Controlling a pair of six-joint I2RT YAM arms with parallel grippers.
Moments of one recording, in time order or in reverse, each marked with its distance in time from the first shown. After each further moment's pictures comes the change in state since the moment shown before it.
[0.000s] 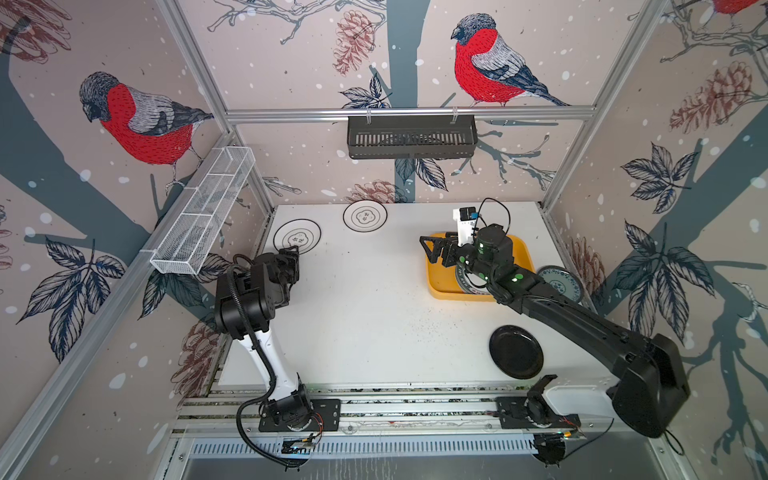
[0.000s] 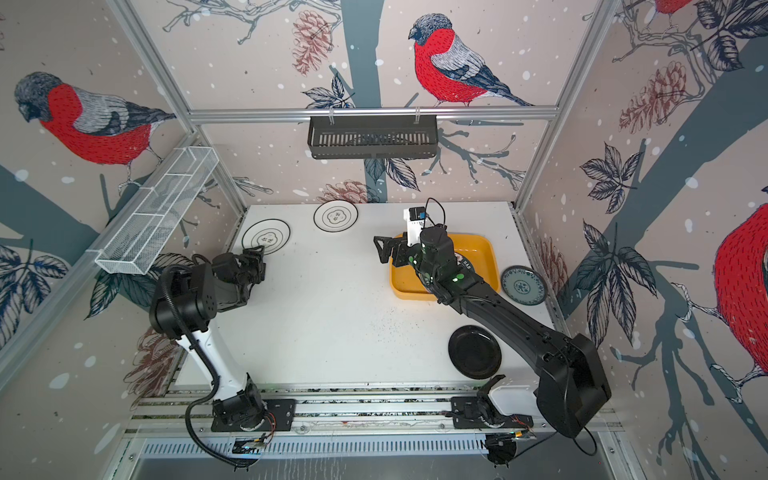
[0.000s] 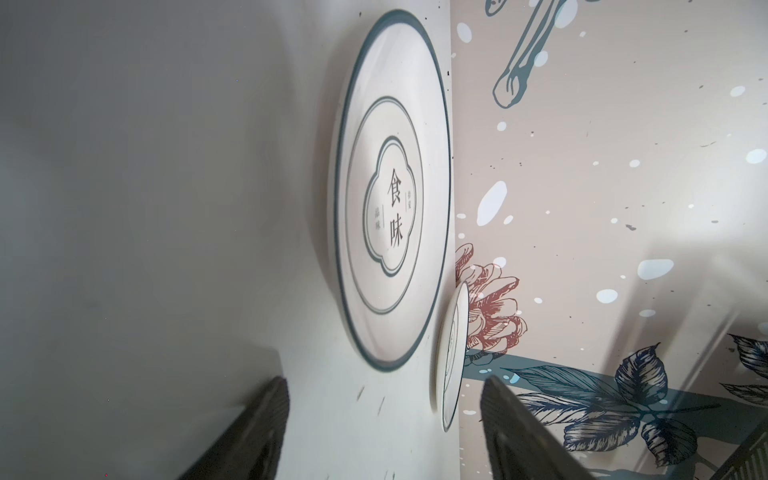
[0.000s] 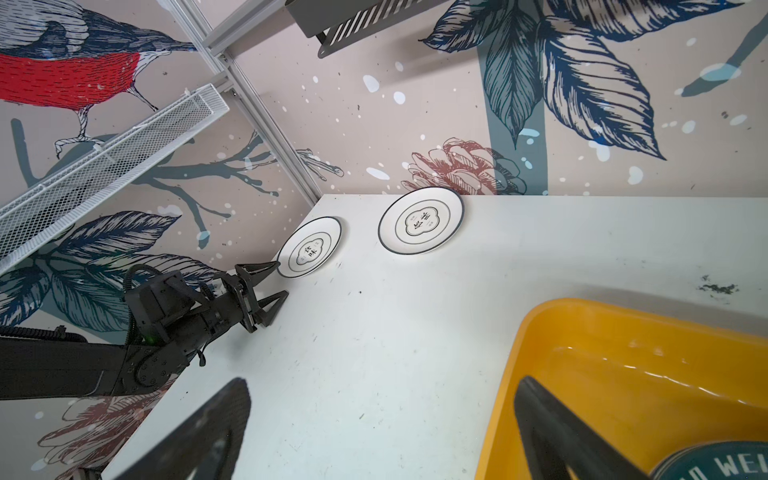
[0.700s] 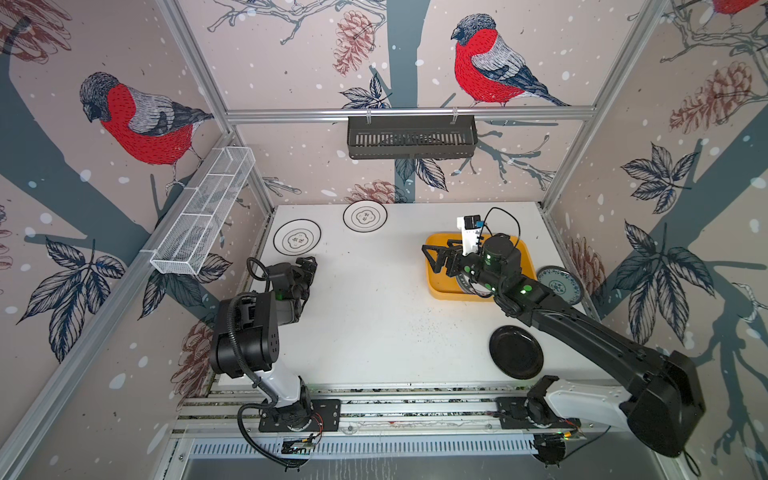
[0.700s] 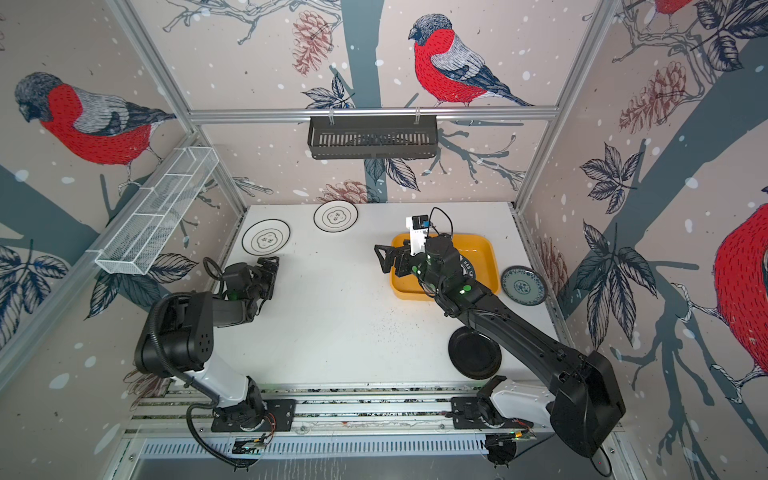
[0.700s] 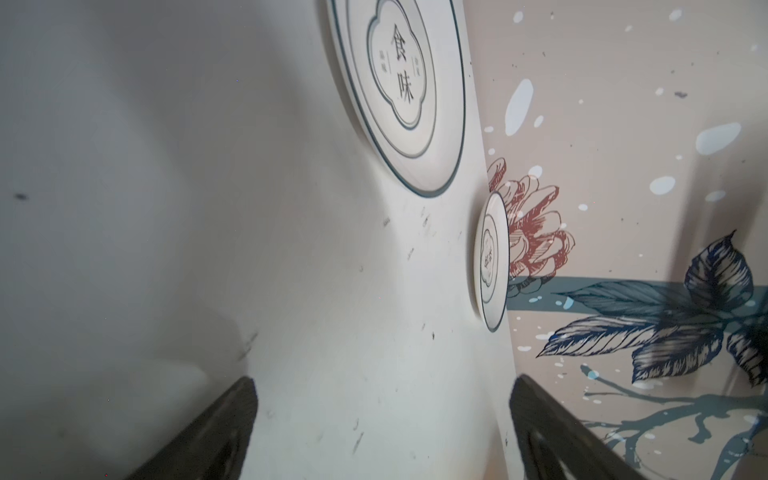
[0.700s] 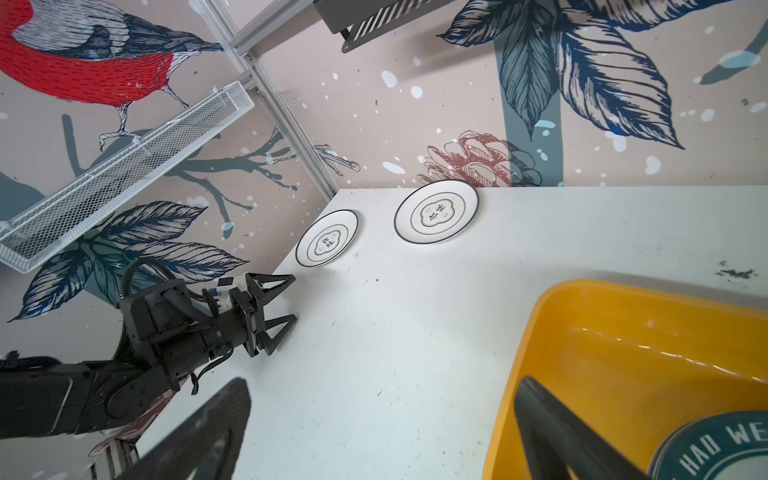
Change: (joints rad) left arm -0.119 -0.345 -0.295 -0.135 -0.108 0.125; right arm 0.043 -0.107 -0.075 -0.011 -0.005 0.005
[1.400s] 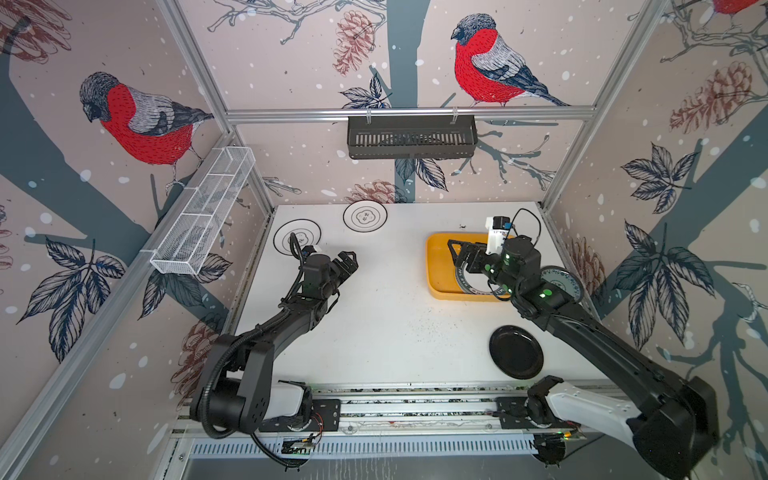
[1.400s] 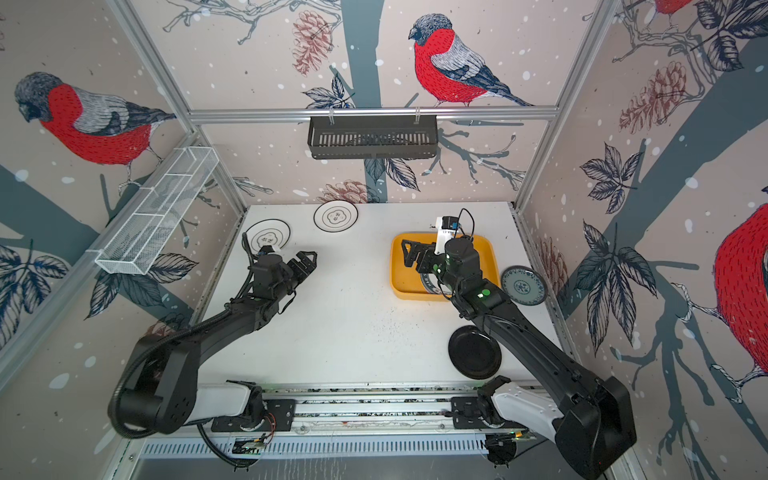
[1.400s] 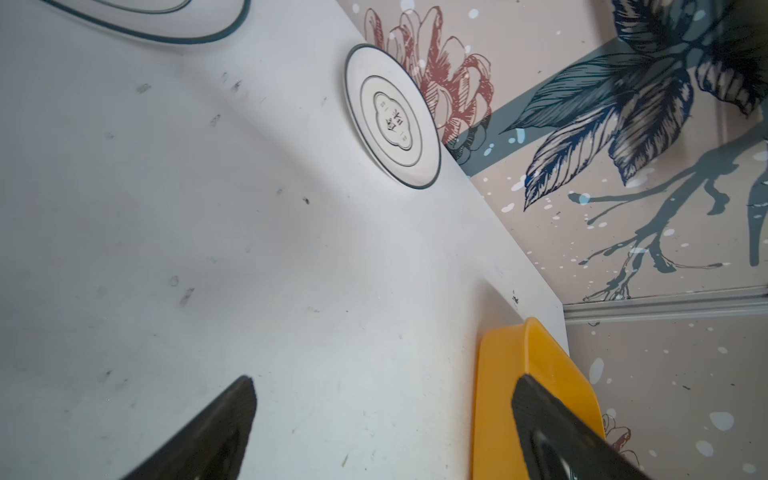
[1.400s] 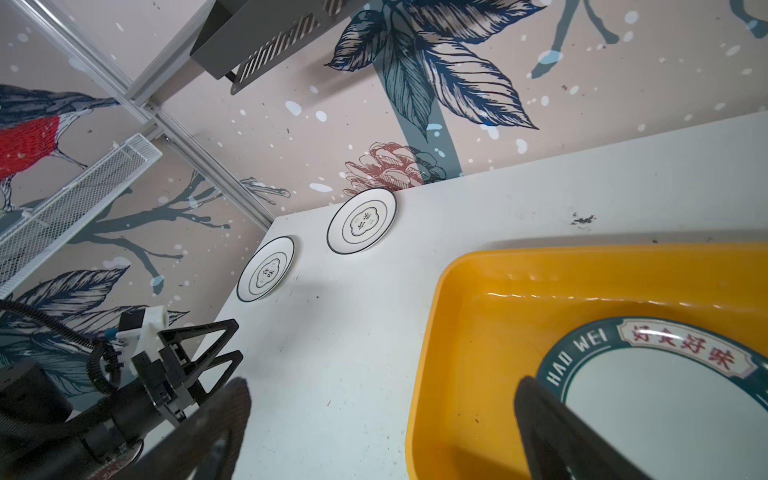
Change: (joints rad) left arm -0.376 -0.303 0.035 -0.307 -0.188 0.220; right arm -0.118 -0.087 -0.047 -0.095 0.082 0.098
